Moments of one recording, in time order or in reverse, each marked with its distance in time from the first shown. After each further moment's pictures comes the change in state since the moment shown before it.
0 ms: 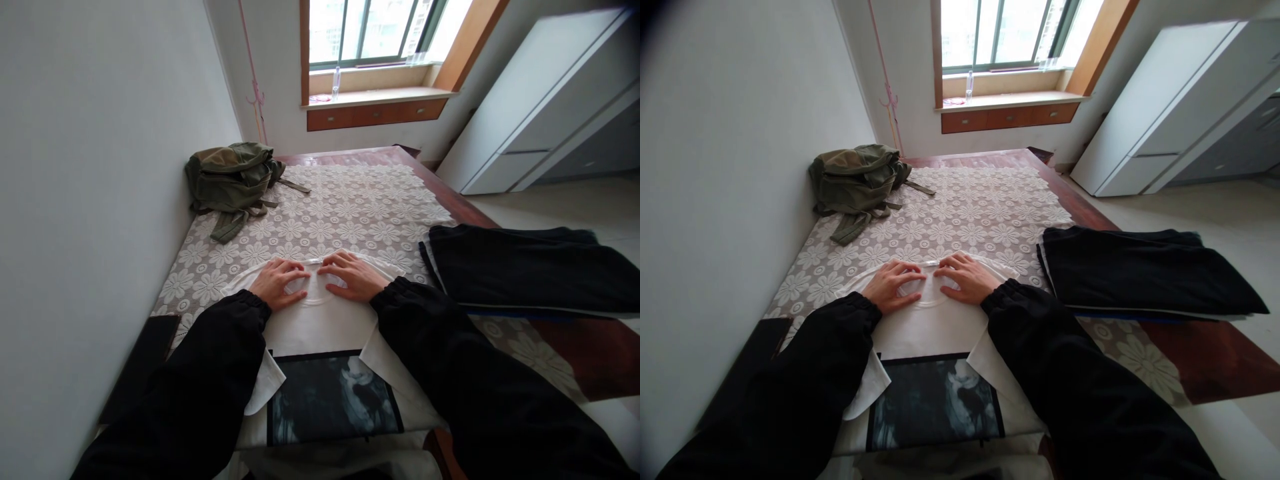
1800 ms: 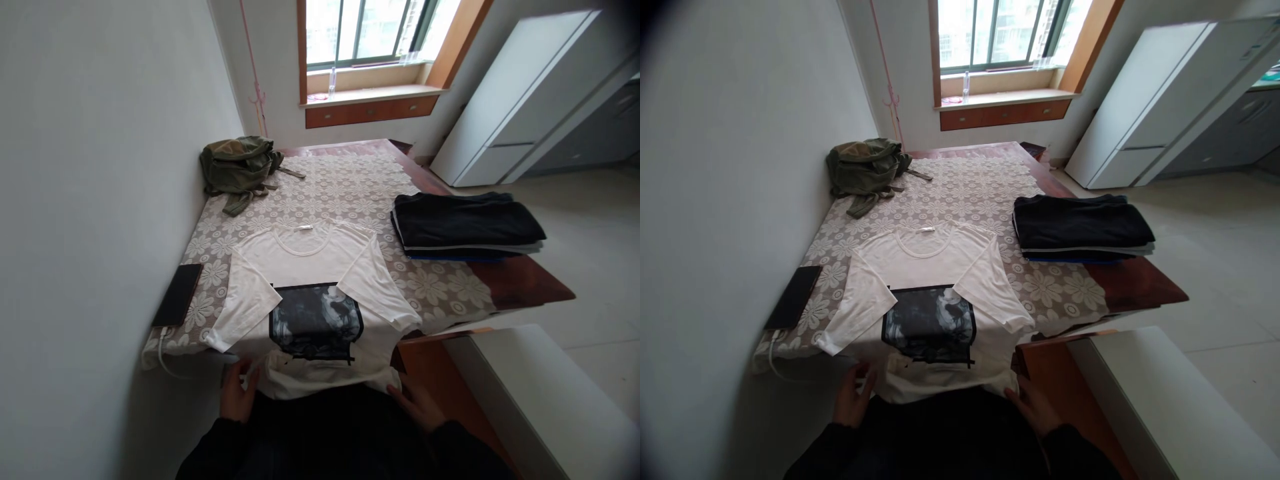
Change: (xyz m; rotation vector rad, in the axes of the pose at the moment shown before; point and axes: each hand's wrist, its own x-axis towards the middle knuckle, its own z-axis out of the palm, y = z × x) left_hand -0.345 0.151 0.138 -0.330 0.341 -1.057; right_hand -0.386 -0.203 0.122 0.624 0.065 0.956
